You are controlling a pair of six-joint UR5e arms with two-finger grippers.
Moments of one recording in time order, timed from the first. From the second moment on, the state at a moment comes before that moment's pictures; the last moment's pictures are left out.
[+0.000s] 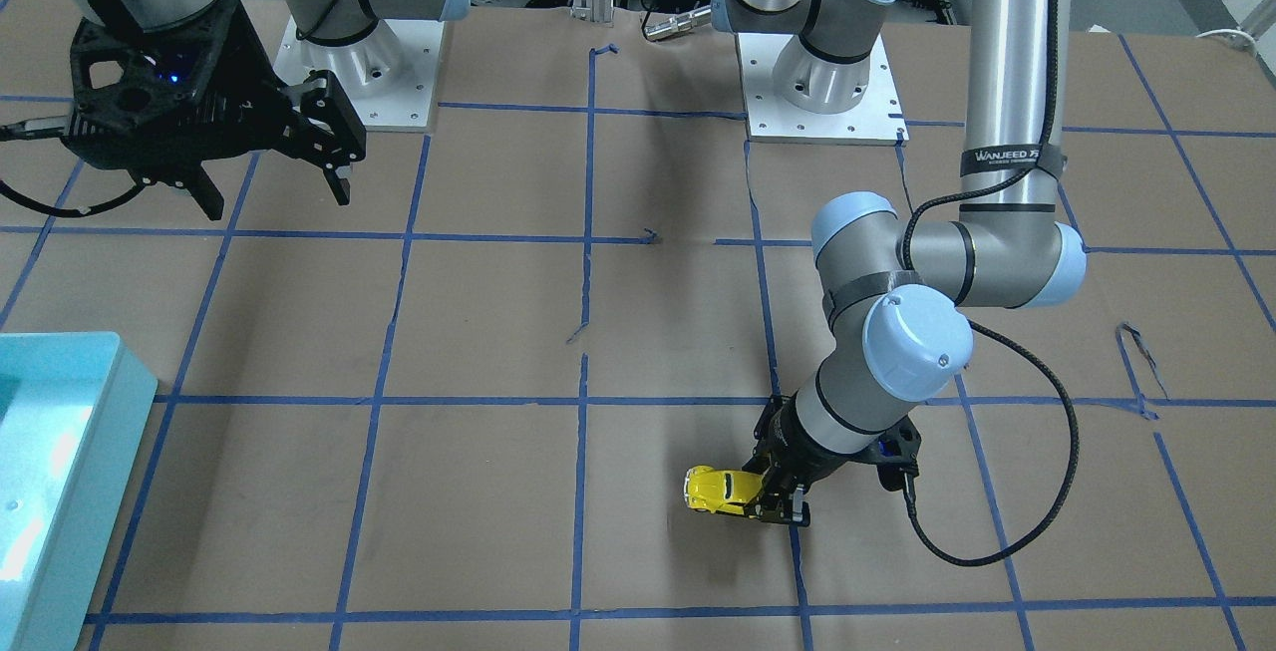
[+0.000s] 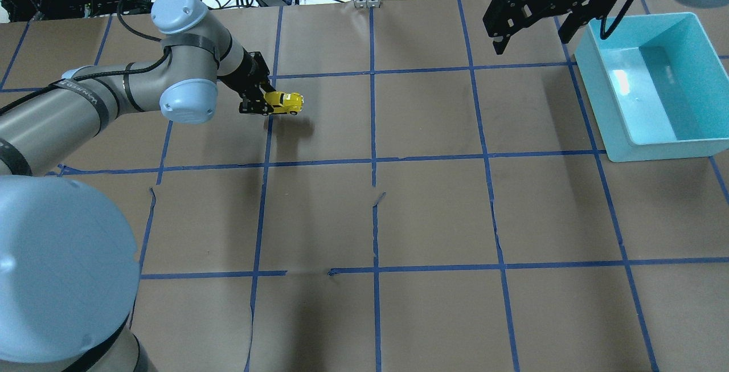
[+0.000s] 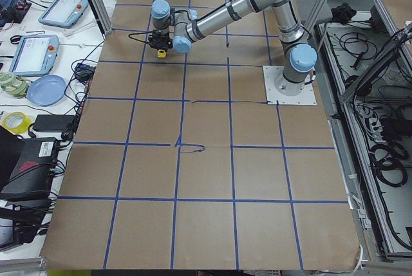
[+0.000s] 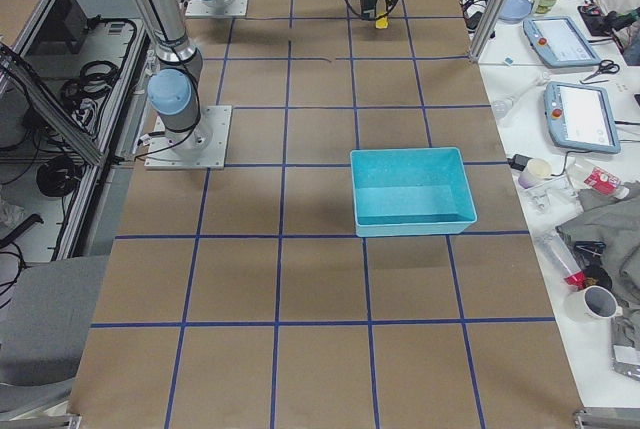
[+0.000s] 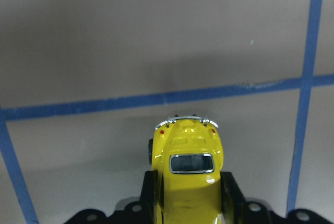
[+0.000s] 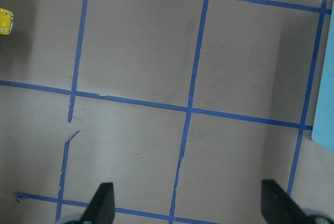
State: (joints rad) left arm -1.57 -2.13 -1.64 -0.82 1.36 -1.50; right arm 1.59 -1.50 1.41 -1.57 -1.54 -0.14
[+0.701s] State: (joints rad) left arm -1.56 -2.16 -1.63 -0.82 1.39 -1.48; right arm 1.59 -1.50 1.41 -1.57 -1.54 -0.14
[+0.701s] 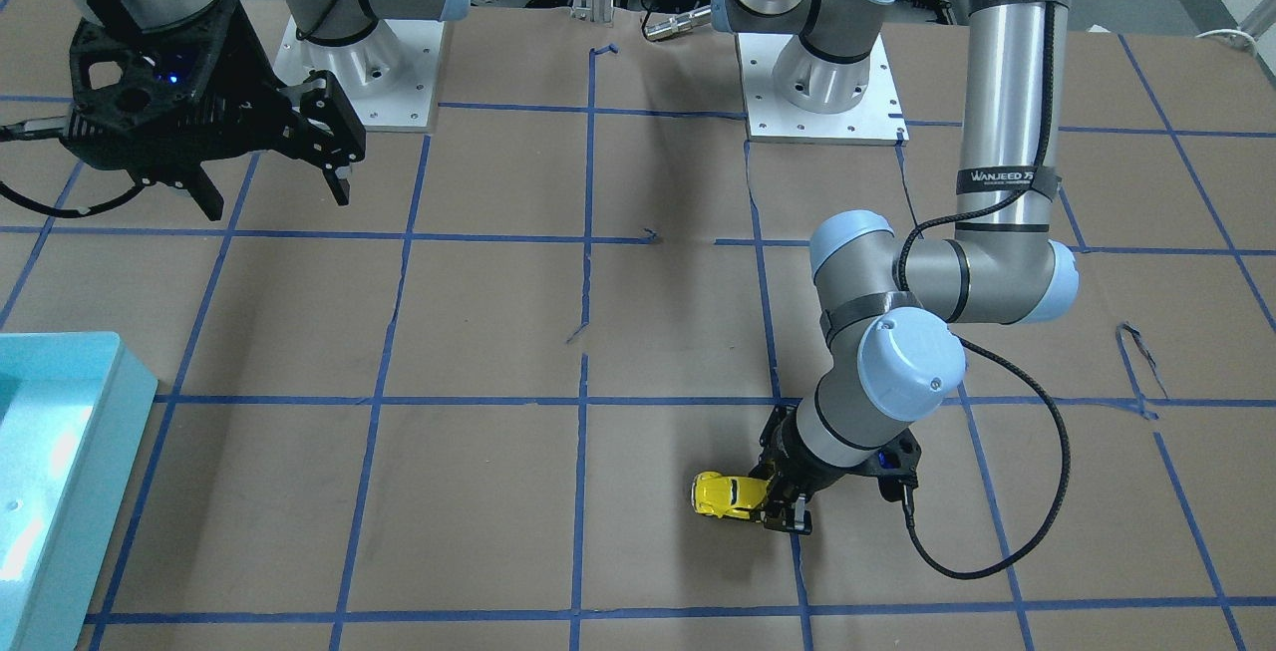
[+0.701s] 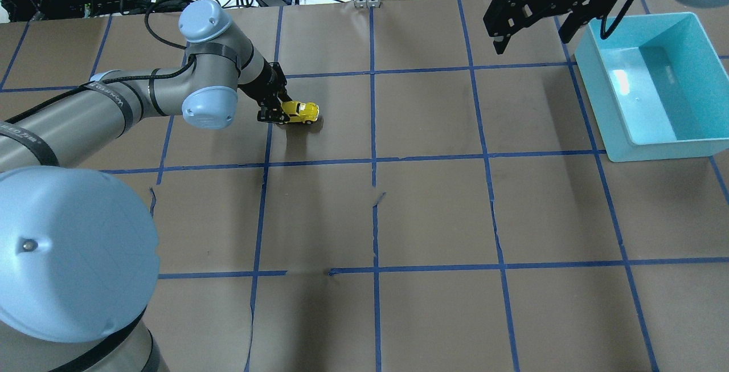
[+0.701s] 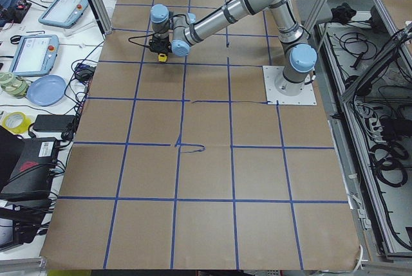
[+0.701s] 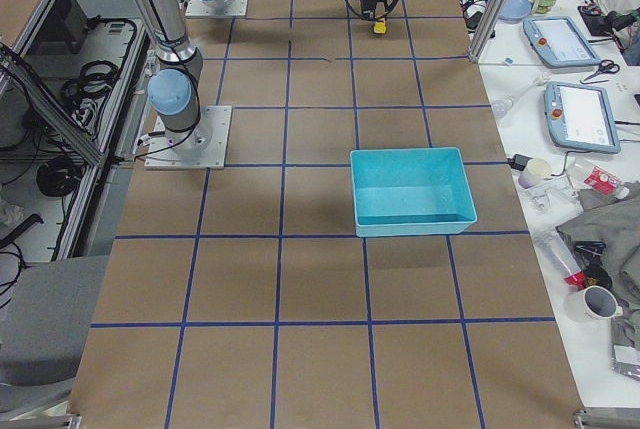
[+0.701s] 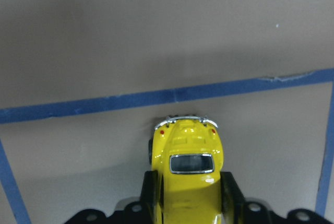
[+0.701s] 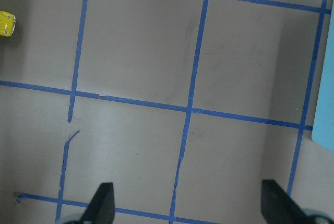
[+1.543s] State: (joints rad) left arm -1.49 -2.16 -1.62 -0.82 1.52 -1.47; right arm 1.59 -1.50 1.41 -1.57 -1.54 -0.14
